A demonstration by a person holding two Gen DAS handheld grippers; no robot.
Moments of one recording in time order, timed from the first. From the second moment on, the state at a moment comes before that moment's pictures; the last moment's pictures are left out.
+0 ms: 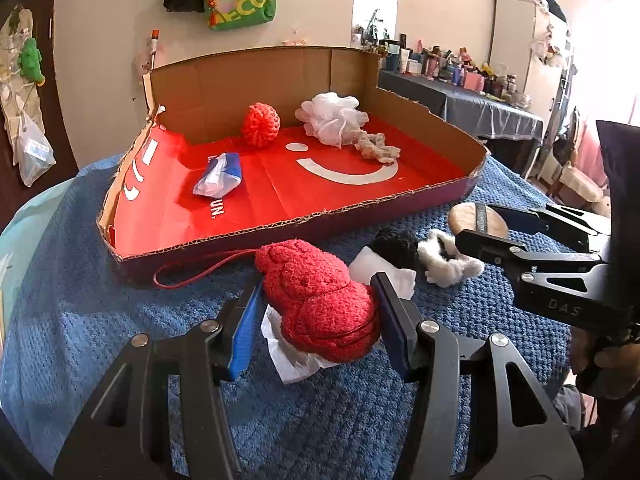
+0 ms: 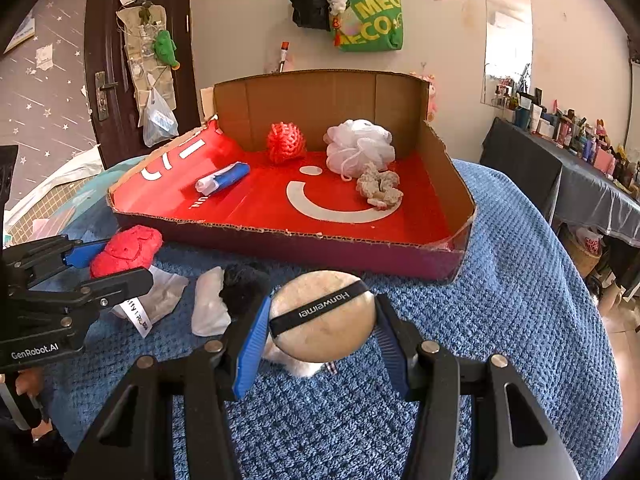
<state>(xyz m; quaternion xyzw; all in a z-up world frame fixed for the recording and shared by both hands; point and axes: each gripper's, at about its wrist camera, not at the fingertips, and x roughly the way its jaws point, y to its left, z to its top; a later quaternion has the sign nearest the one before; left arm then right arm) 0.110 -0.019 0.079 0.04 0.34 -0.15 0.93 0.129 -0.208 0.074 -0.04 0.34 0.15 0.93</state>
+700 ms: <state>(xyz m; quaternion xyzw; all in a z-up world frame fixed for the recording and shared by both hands) 0.111 -0.021 0.084 0.04 0.34 -0.16 0.93 0.131 -0.206 0.075 -0.04 0.34 0.15 0.93</state>
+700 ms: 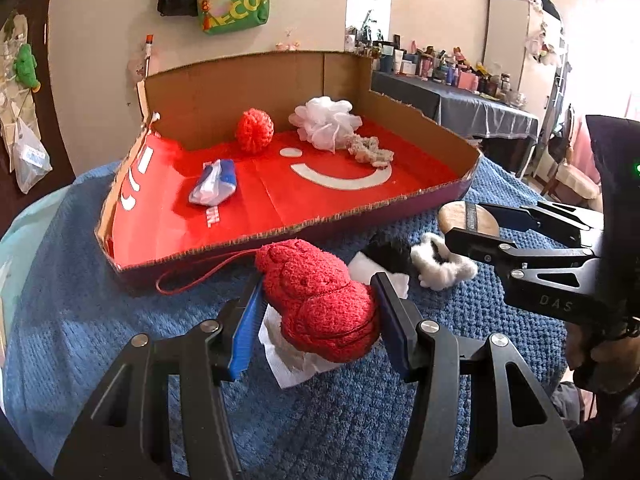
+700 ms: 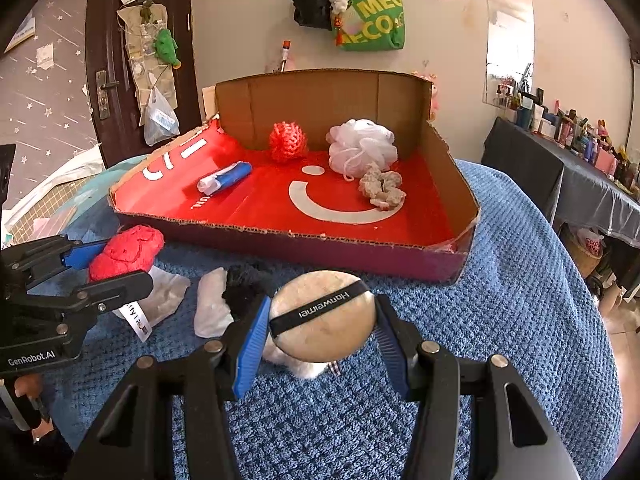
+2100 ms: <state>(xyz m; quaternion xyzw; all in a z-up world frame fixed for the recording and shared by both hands) 0.322 -0.055 0.077 0.17 0.45 -0.29 0.83 0.338 -0.175 0.081 -0.05 0.47 0.26 0.84</state>
